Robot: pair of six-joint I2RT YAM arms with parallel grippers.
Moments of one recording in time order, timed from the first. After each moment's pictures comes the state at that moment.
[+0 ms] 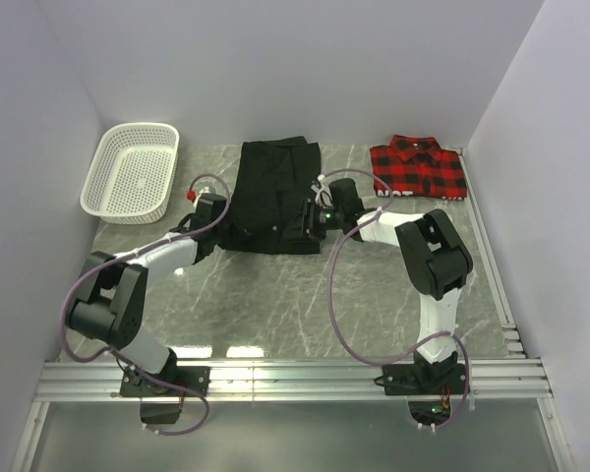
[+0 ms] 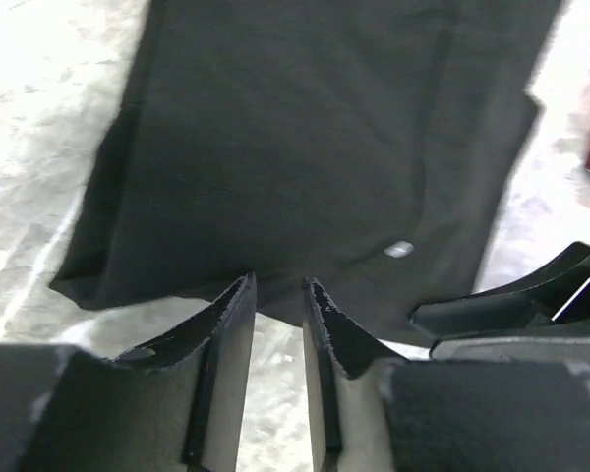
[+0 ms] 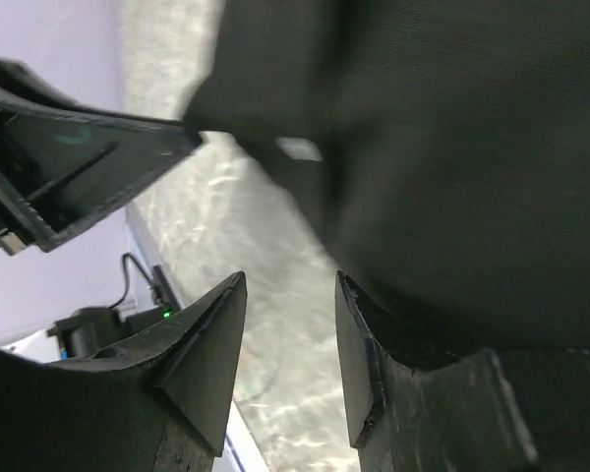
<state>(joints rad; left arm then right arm) -0.36 1.55 0.84 0.00 -0.02 -0.92 0.45 1.97 1.17 0.15 -0.69 0.72</state>
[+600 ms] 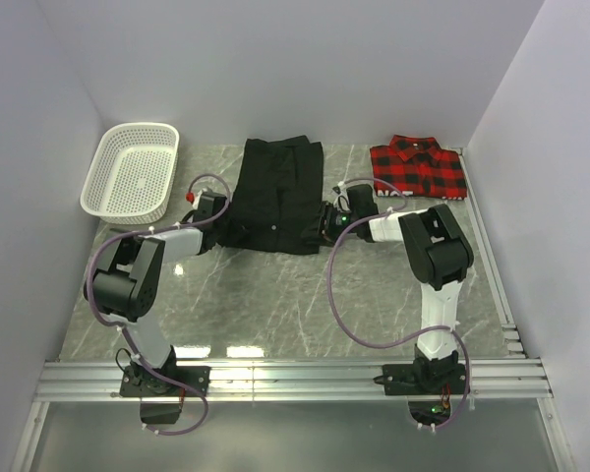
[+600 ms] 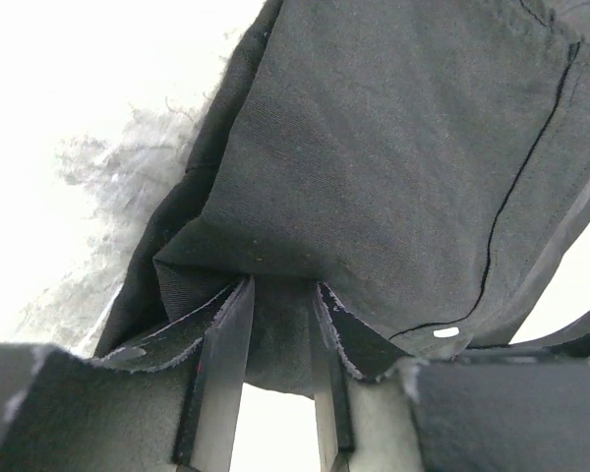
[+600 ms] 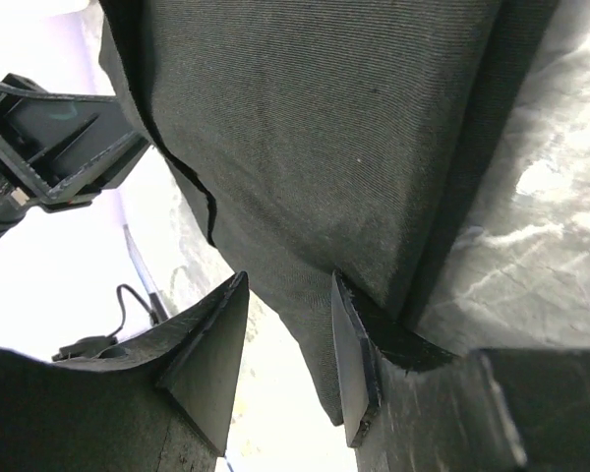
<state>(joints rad) -0.29 1.76 0.90 0.07 -0.02 -0.94 0.33 2.06 1.10 0.21 -0.72 0.75</state>
